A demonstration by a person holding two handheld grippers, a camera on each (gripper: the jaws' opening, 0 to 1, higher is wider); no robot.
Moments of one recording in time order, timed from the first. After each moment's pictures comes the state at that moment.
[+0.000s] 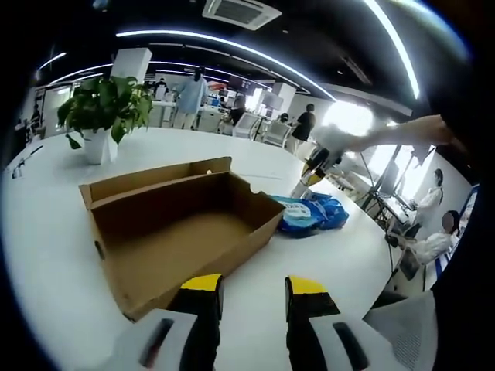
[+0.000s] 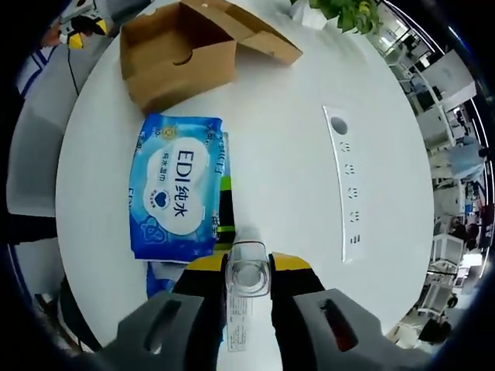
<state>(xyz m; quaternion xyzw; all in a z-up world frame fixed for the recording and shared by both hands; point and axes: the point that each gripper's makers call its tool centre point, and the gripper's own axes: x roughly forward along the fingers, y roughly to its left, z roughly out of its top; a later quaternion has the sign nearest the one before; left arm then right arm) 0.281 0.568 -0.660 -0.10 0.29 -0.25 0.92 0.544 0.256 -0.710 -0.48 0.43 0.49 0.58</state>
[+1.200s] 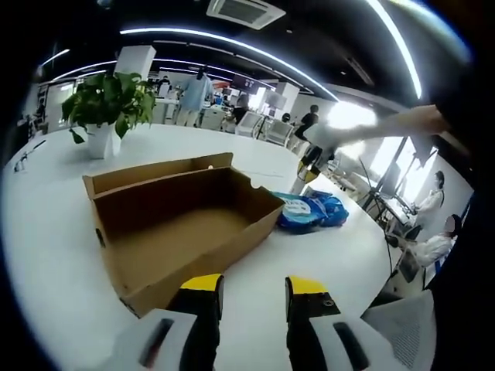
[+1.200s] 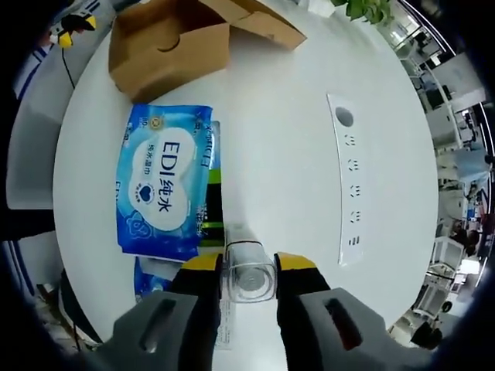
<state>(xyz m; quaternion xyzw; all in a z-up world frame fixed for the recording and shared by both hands) 0.270 0.568 -0.665 -0.11 0.30 -0.24 0.92 0.560 0.256 -0.721 -0.50 0.44 0.49 0.55</state>
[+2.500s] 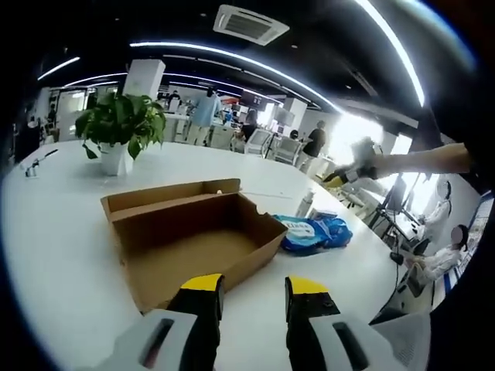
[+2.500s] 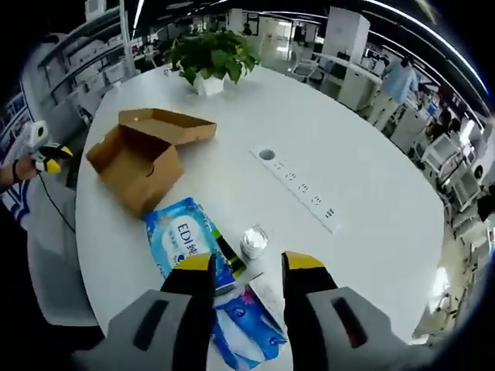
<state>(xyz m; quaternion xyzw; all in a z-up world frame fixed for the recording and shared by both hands) 0.271 0.584 -0.627 -0.12 0.26 -0.19 0.94 0.522 0.236 -0.620 -0.18 0.38 0.40 0.81</state>
